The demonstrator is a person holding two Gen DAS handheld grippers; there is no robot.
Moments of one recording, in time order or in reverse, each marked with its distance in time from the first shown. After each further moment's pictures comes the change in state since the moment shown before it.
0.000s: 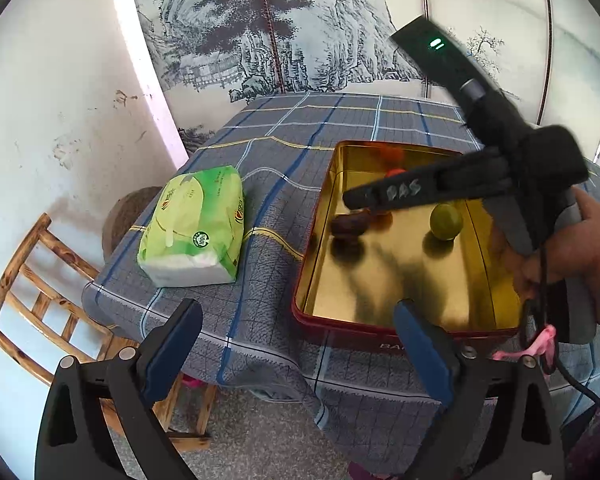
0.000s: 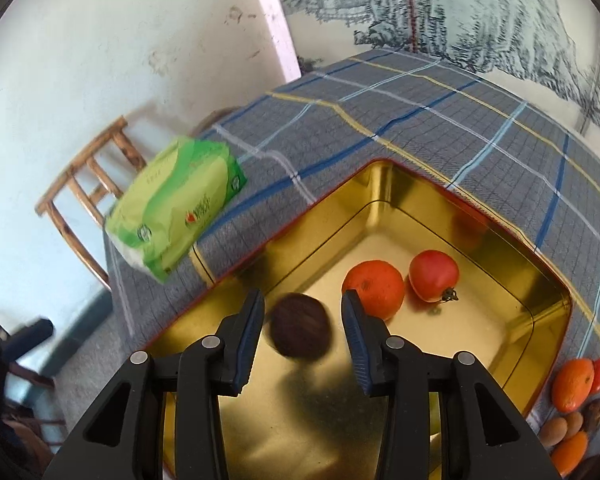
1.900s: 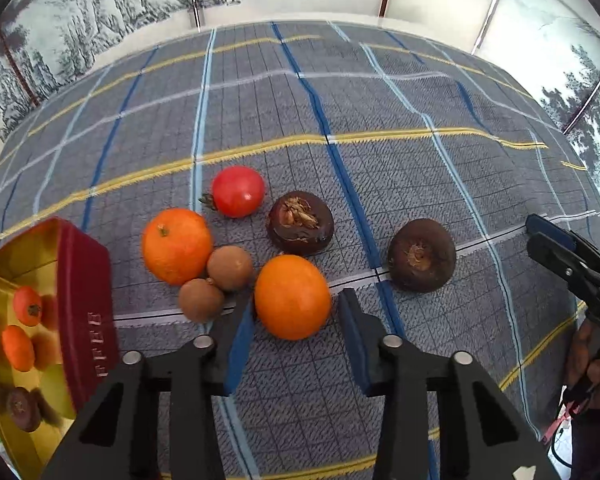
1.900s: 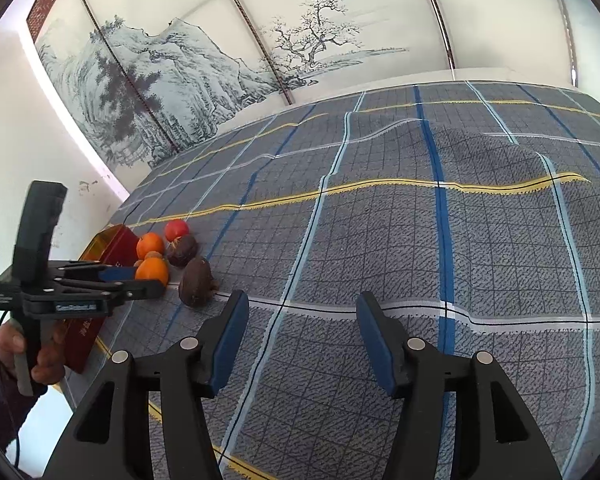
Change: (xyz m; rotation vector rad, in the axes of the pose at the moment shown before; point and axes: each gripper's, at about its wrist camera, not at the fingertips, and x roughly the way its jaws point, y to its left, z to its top) left arm 0.117 -0.292 0.088 0.356 0.306 -0.453; right arm -0.224 -0.273 -0.277 0.547 -0.381 -0.266
